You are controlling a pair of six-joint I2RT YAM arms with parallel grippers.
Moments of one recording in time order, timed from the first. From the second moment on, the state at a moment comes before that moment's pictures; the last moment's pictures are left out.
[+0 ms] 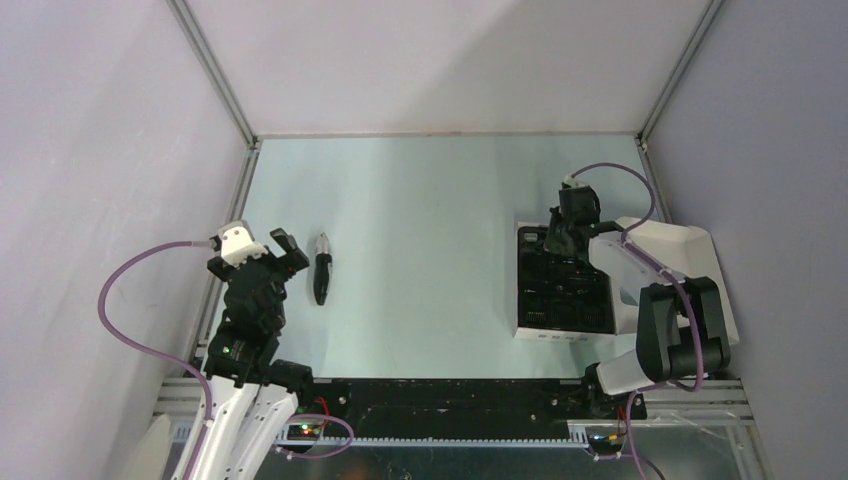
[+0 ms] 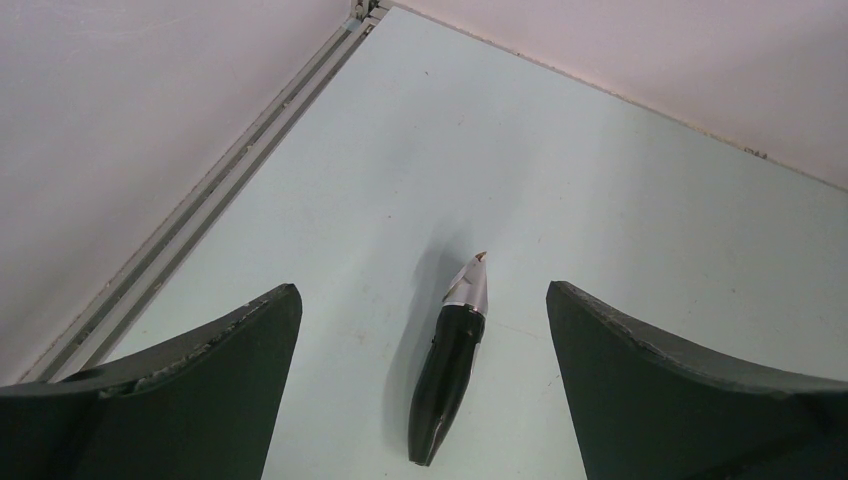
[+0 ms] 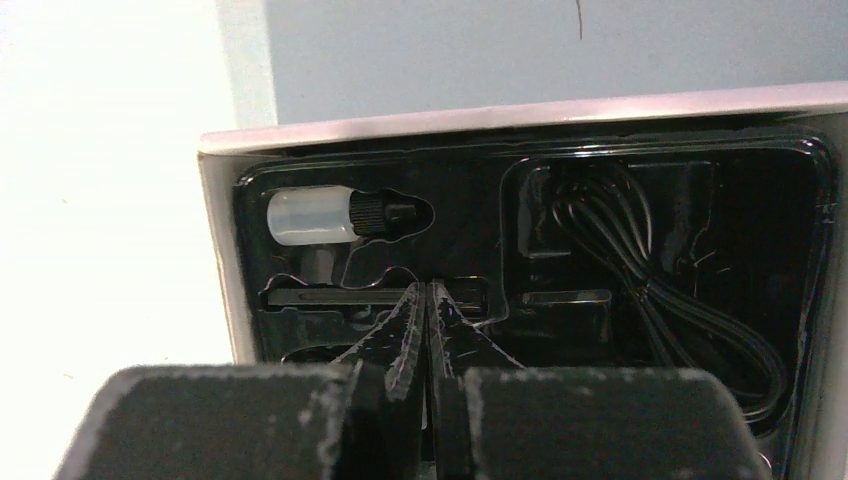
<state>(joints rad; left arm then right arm) -0.23 0.42 0.61 -0.38 -0.56 -0.29 0.18 1.45 0.88 -0.29 0.10 0.33</state>
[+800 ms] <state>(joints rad) -0.23 0.42 0.61 -0.38 -0.56 -0.29 0.18 1.48 0.98 -0.40 0.06 0.33</state>
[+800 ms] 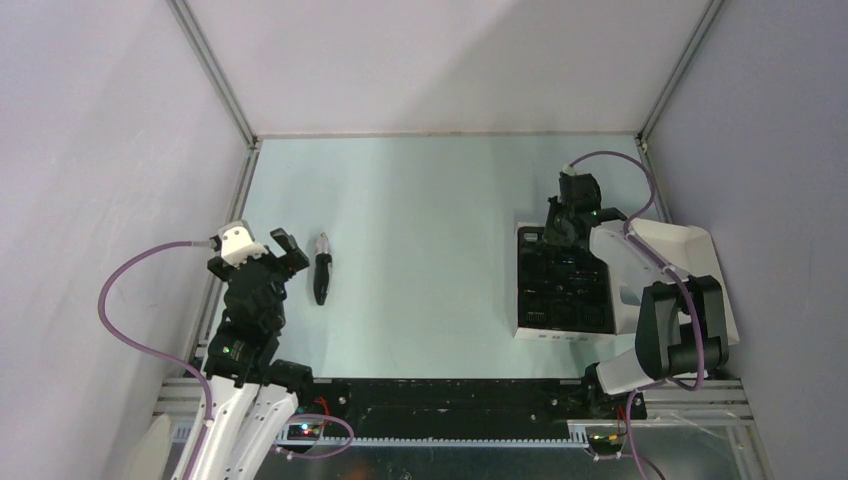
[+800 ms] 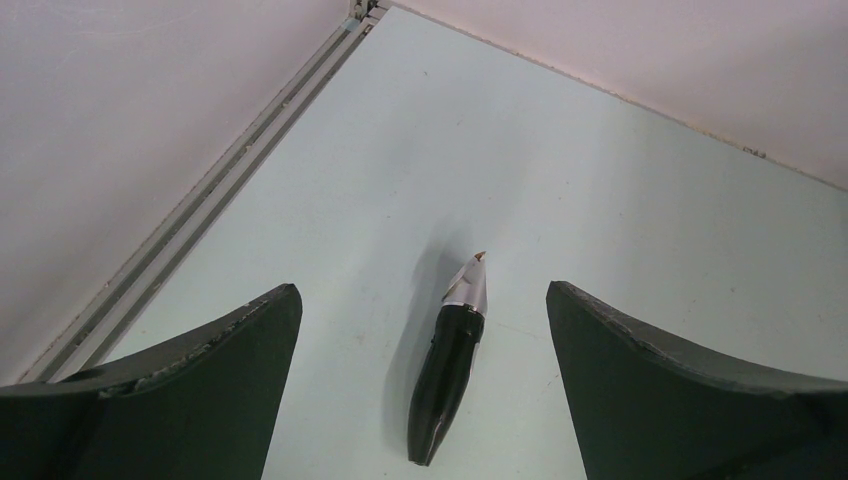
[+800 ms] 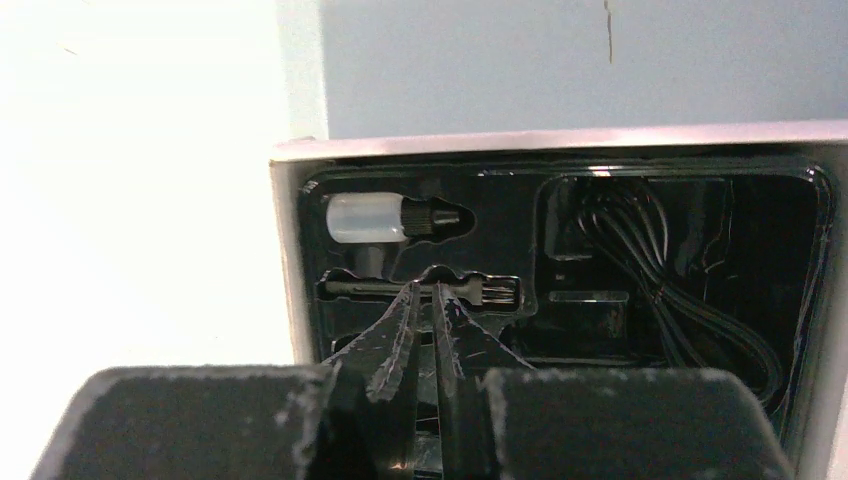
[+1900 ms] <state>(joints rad) -0.23 0.42 0.61 -0.38 -0.55 -0.29 0.21 1.60 1.05 -0.45 -0.01 0.32</state>
